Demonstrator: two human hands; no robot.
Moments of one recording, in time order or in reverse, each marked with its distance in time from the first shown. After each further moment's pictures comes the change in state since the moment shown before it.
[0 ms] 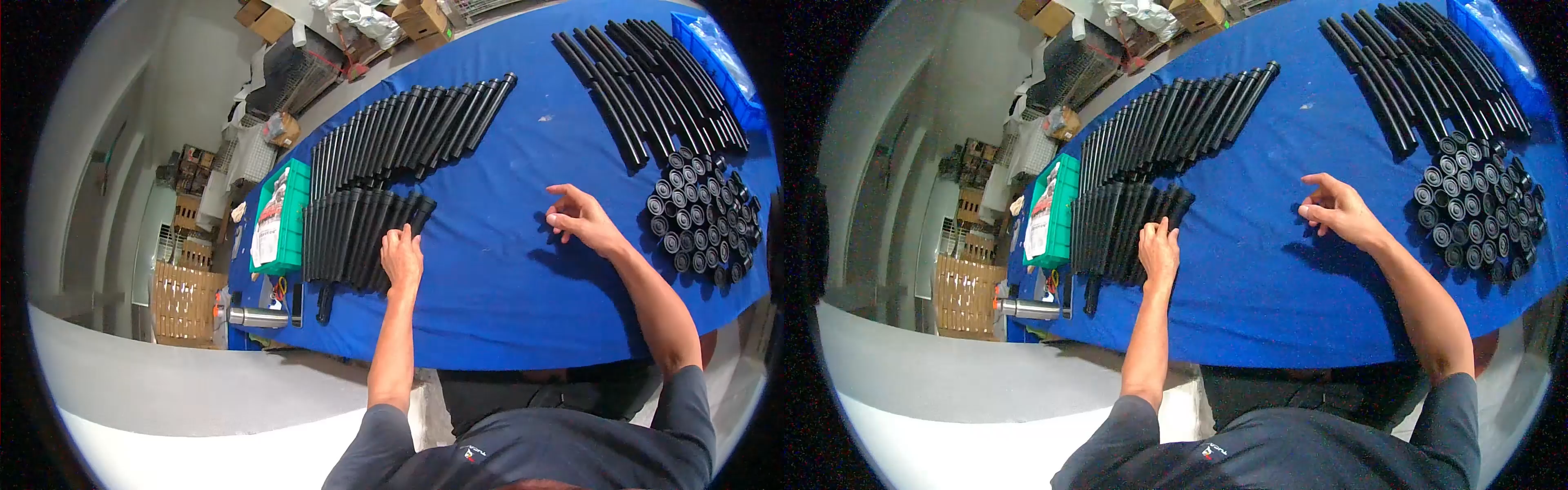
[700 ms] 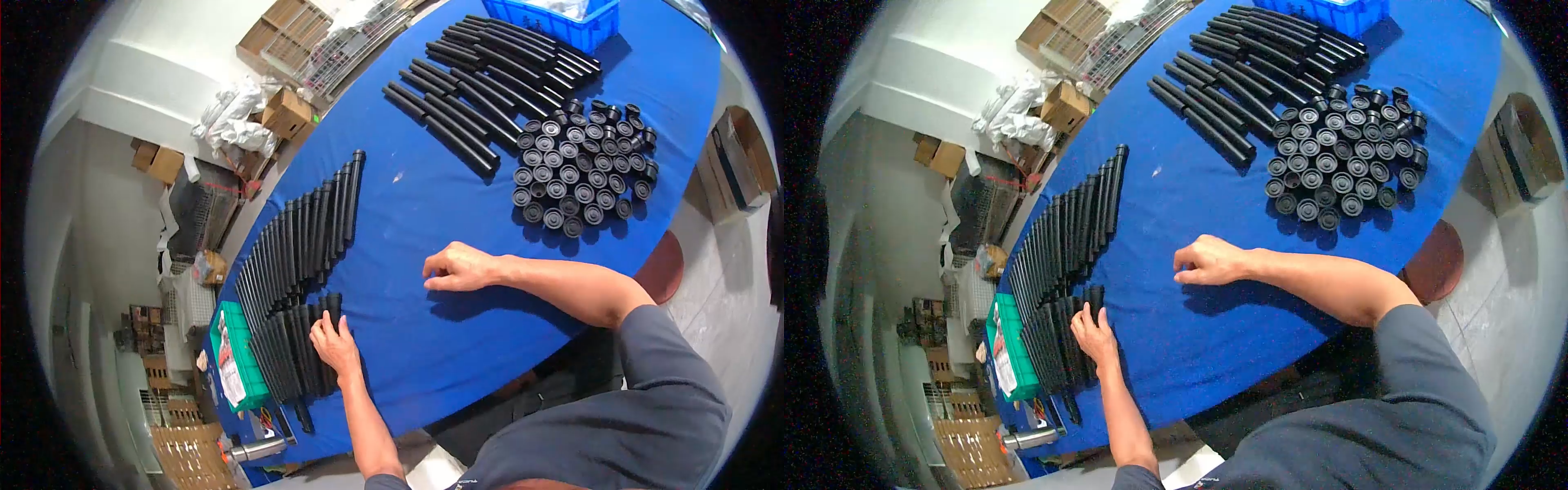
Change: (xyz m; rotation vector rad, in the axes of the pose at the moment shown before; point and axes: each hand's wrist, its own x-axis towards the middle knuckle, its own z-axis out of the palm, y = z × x) left_hand 0.020 0.027 -0.010 -0.052 0.183 0.195; right_hand -0.007 0.013 0.004 -0.522 -0.034 -0.376
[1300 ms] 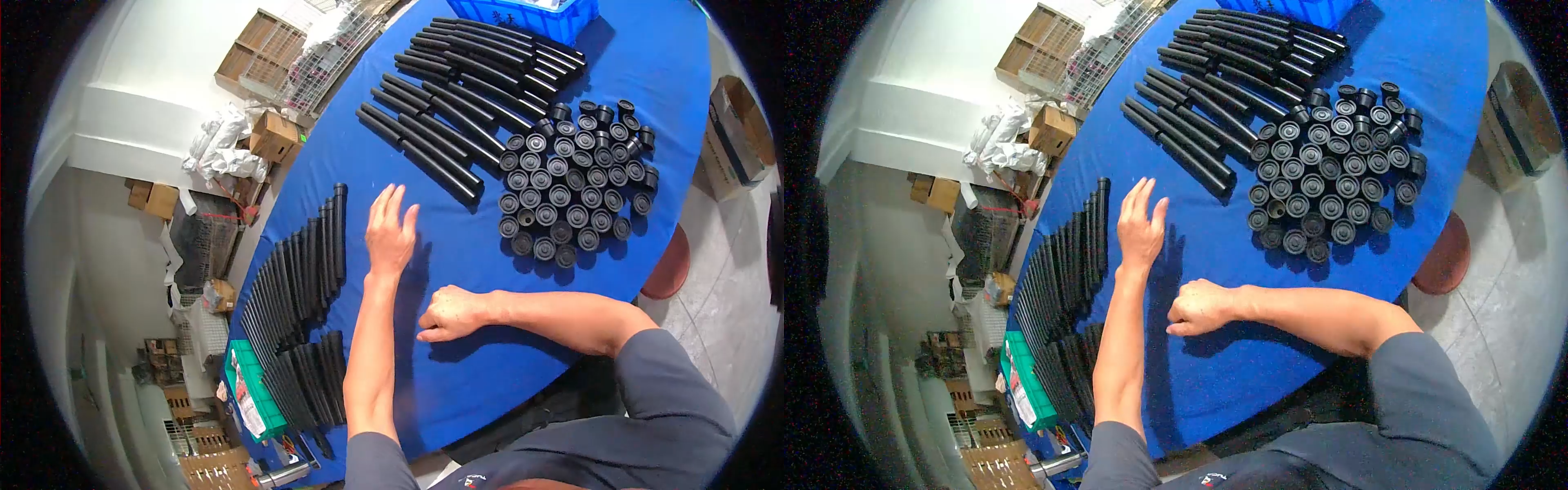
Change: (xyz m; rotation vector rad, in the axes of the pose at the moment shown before) left_hand 0.199 0.256 0.083 -0.653 -0.174 0.529; right_hand 0.000 0.003 0.005 -0.227 -0.113 -0.115
